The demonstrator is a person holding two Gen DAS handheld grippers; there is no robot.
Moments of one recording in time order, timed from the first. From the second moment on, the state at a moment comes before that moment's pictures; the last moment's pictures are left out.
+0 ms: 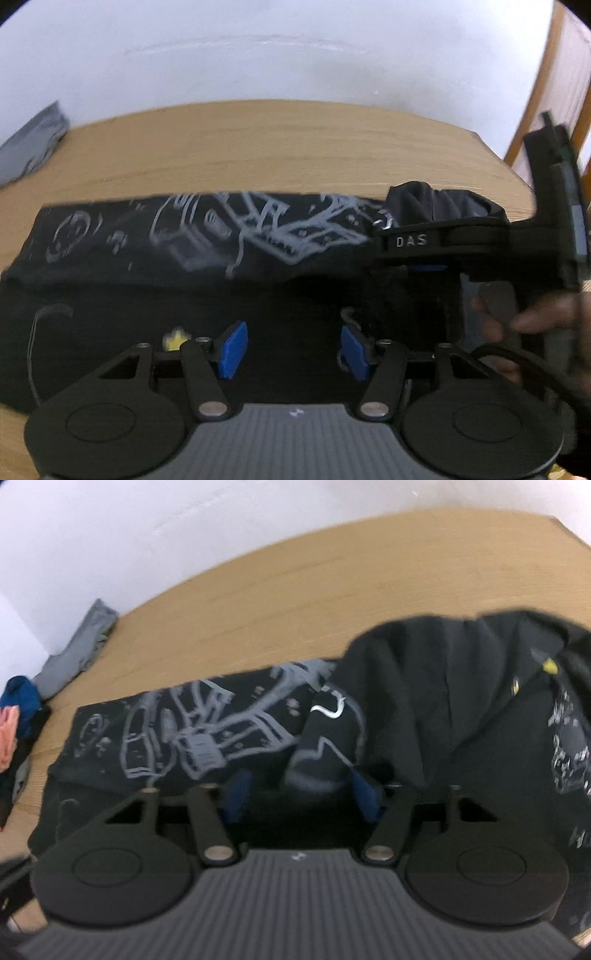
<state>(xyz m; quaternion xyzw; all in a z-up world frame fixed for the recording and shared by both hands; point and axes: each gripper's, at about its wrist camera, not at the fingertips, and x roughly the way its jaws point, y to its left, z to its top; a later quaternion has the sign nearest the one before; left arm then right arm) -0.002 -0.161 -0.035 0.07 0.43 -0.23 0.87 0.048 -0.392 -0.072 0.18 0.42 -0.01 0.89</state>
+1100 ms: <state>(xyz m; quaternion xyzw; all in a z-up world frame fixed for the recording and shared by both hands) -0.062 -0.244 -0.070 0.21 0.39 -0.46 0.77 -0.119 -0.549 -0.090 0.41 0.31 -0.15 0.84</state>
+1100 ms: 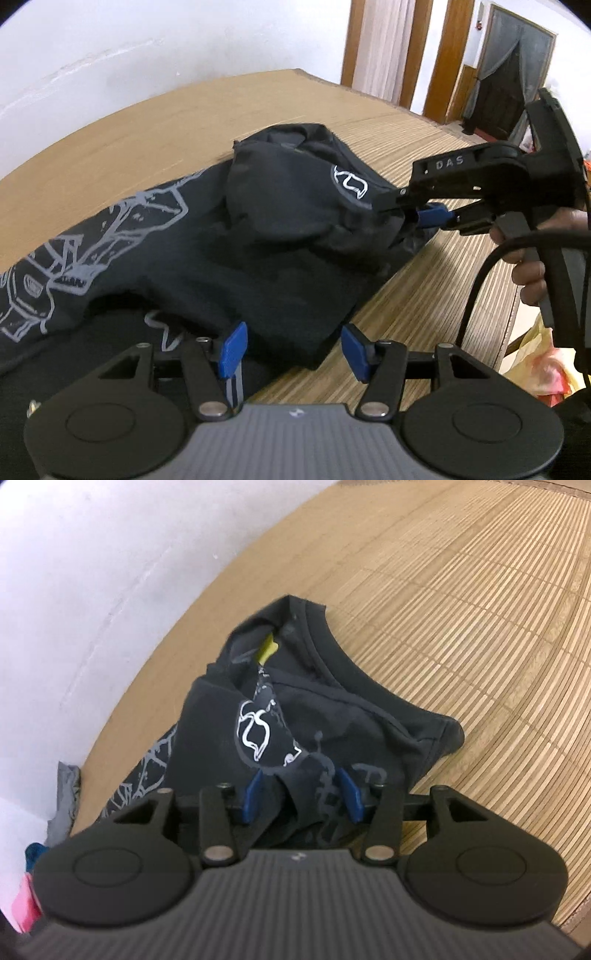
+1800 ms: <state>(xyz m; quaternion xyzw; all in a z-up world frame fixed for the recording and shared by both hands) -0.064 -0.234 -0.069 0.20 0.39 -0.36 0.82 -0.134 -0.563 -0.097 0.49 0.28 -0.14 0.82</state>
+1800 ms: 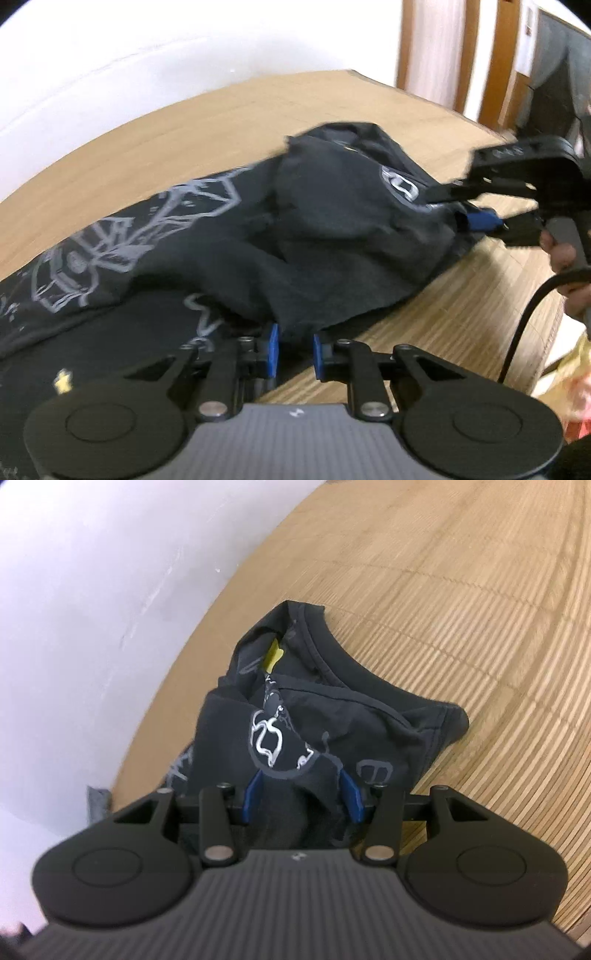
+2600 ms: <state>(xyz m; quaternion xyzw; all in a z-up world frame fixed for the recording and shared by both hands) -0.062 -0.221 -0.074 0.20 0.42 -0.38 0.80 -0.155 -0.537 -0.071 0.39 0.29 -0.14 0.86</state>
